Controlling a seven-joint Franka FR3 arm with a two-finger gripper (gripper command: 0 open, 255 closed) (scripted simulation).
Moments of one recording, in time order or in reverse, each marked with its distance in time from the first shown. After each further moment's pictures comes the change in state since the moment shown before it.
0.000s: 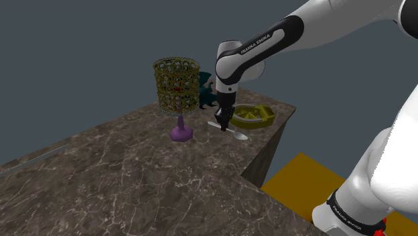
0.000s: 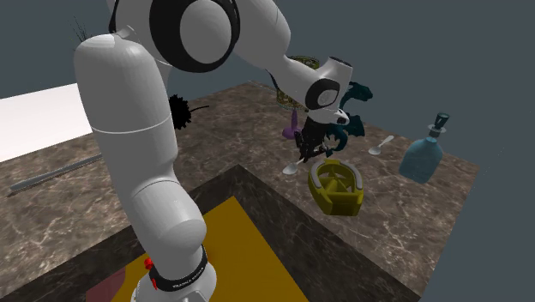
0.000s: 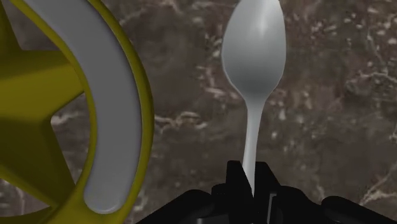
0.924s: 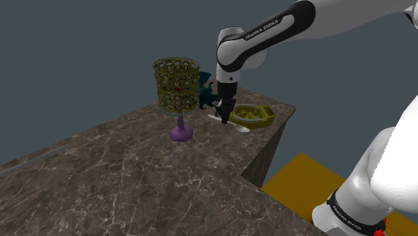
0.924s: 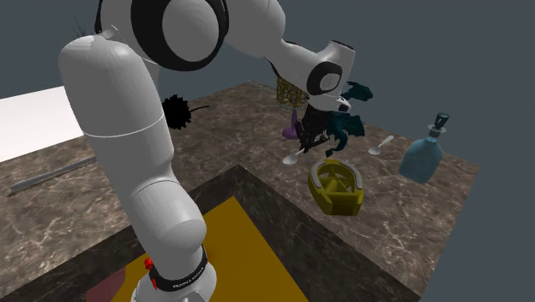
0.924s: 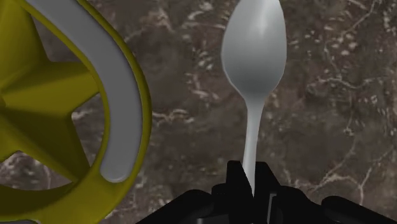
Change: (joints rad) arm 0.001 -0.057 0.001 0.045 -0.007 -0.104 0.017
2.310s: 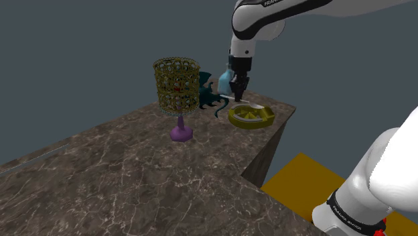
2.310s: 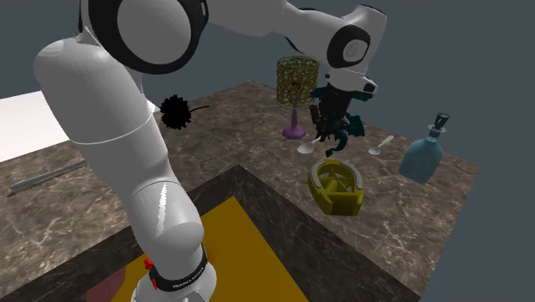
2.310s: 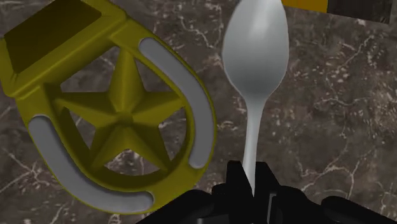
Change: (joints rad) arm -0.061 -0.089 -0.066 0.119 -0.037 -0.220 -0.084
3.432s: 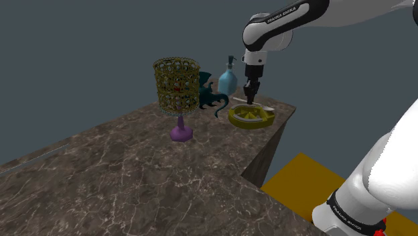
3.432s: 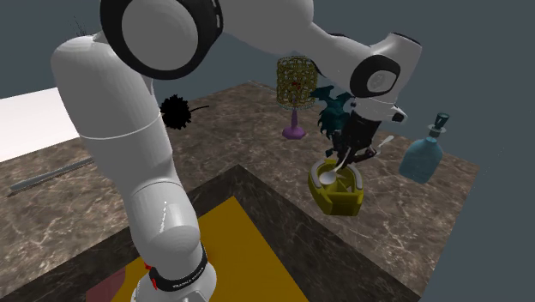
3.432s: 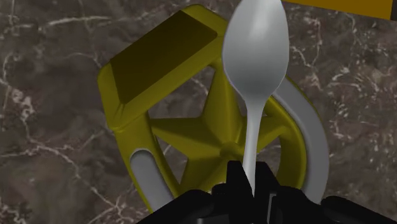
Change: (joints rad) arm -0.083 0.062 -0.092 -0.040 -0.029 0.085 -0.176
